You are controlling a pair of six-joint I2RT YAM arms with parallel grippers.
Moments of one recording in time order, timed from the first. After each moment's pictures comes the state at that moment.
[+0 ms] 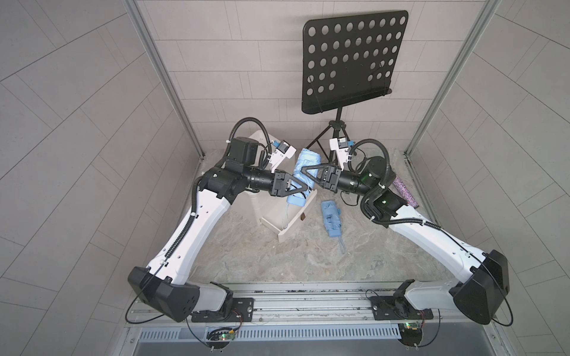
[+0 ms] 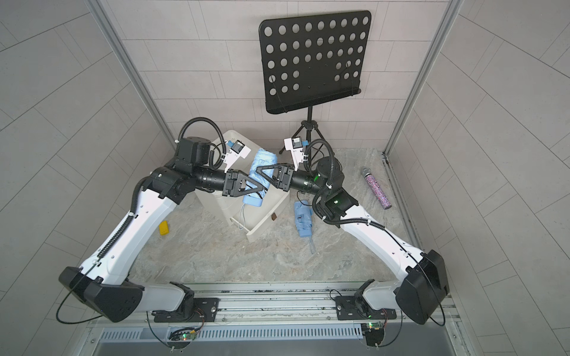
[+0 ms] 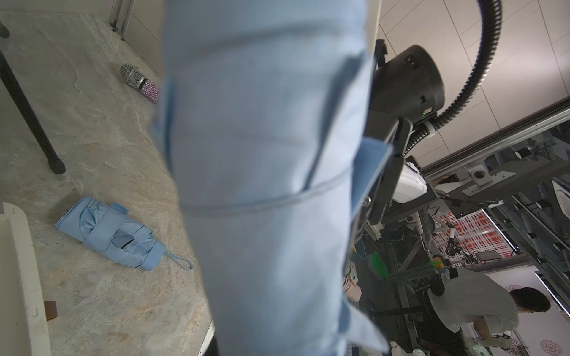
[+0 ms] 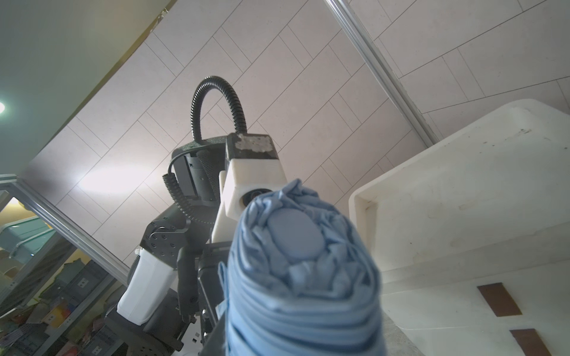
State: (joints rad) left arm -0.40 1.37 1.58 -0.80 1.10 -0.24; right arm 0.58 1.32 1.17 0.38 -0.66 0.88
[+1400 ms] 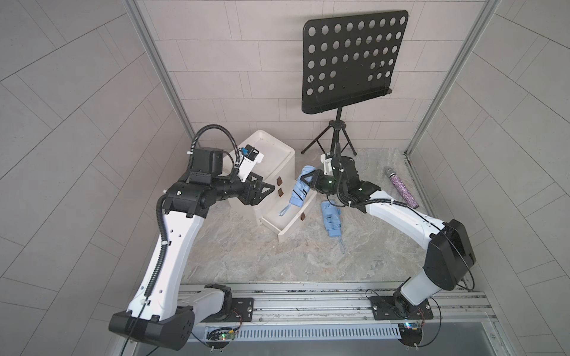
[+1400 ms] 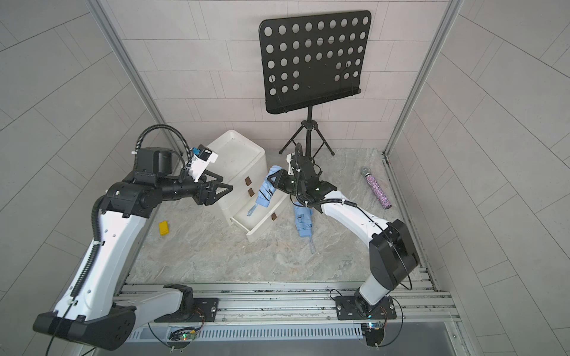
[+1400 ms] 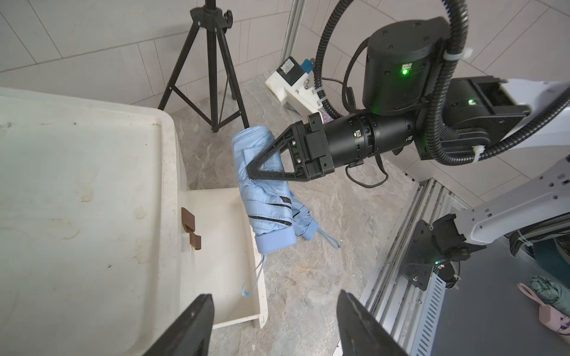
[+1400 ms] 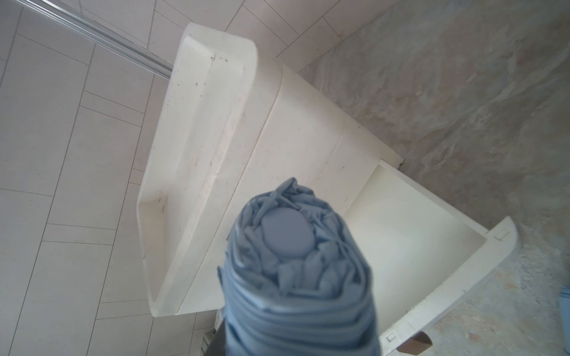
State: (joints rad) left arm -0.18 1.19 1.52 -1.02 0.69 0.23; right arm 0.57 1.62 1.31 -0.13 -0.26 0.94
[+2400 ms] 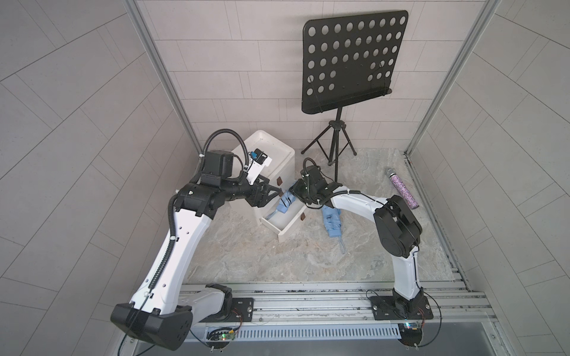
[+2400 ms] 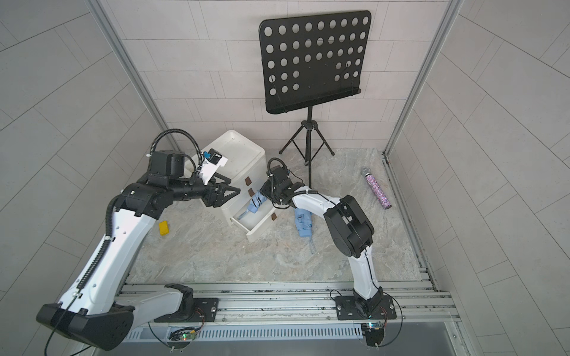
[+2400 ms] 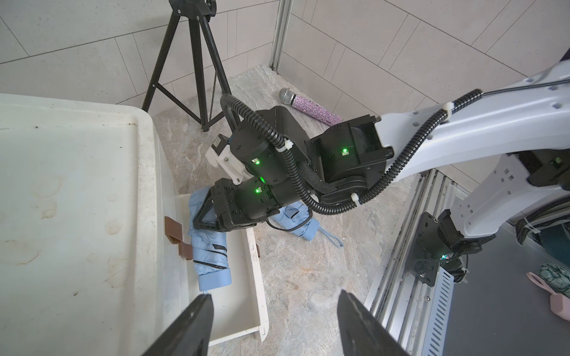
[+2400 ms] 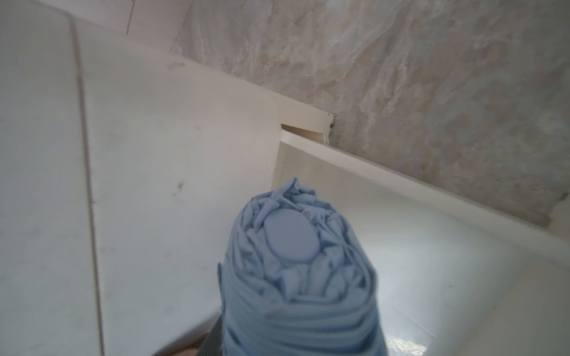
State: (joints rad) left arm -0.24 1.19 1.43 -0.91 0.67 0.22; right arm 0.64 2.02 1.50 -0.20 -0.09 1.16
